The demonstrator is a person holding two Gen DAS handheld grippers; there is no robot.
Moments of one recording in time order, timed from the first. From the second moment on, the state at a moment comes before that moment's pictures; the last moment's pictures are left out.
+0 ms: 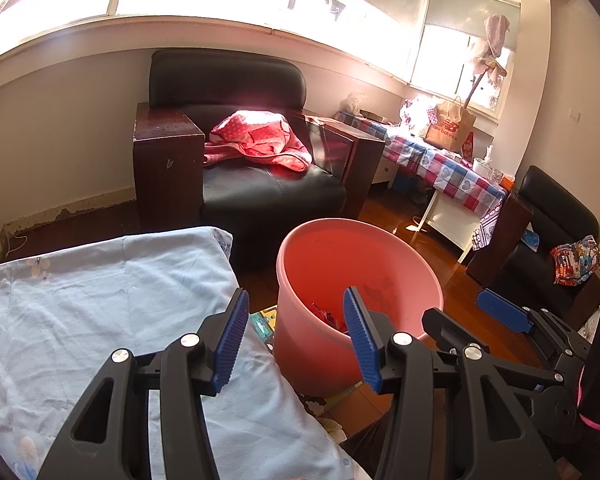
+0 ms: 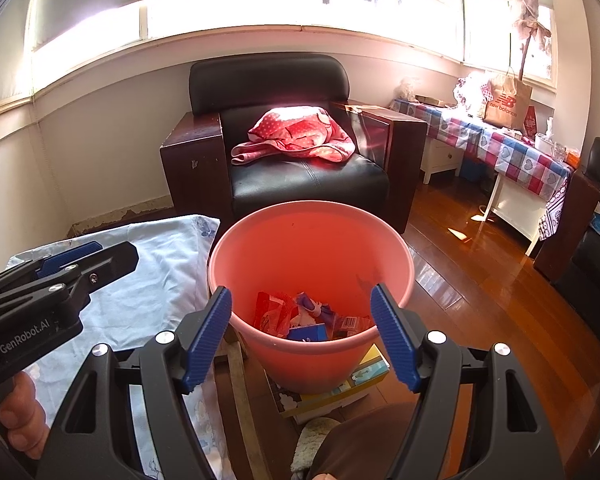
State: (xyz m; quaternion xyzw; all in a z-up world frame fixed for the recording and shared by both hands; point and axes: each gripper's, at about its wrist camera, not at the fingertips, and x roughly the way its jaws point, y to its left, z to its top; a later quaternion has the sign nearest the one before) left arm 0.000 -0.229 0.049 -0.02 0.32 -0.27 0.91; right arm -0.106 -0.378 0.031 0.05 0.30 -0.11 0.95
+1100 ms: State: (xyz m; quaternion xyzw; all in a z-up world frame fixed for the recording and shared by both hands) left arm -0.002 -0.229 0.036 -0.01 0.33 -0.27 0.91; right arm -0.102 -0.379 0.025 0.05 0.31 -0.11 0.94
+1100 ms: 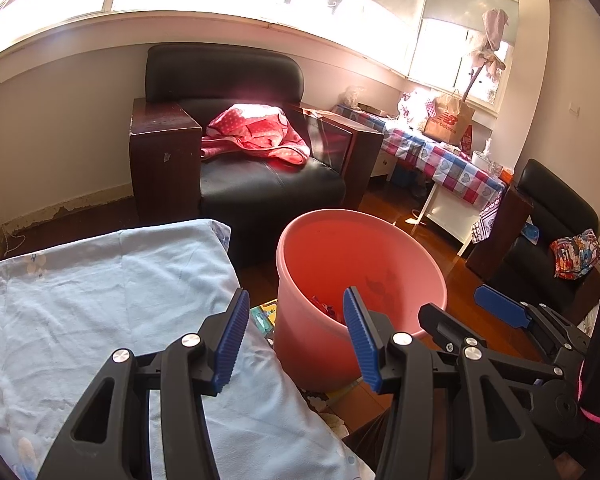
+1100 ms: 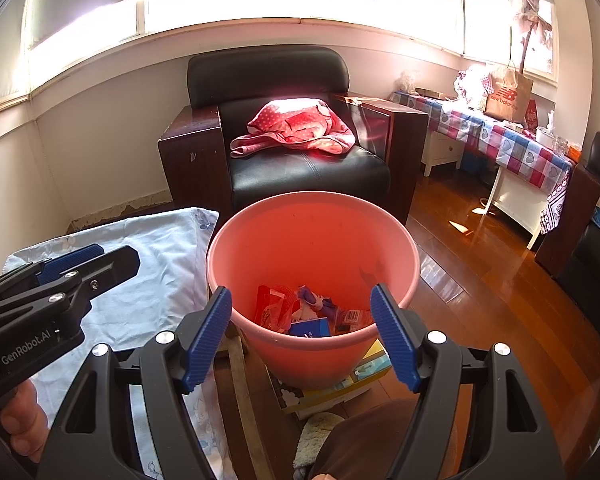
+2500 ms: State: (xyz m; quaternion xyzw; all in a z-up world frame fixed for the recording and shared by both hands) left arm -0.002 -0.239 0.036 0.01 0.33 -0.28 0.90; right arm -0.101 -0.381 0.024 0.06 0.31 -0.11 0.94
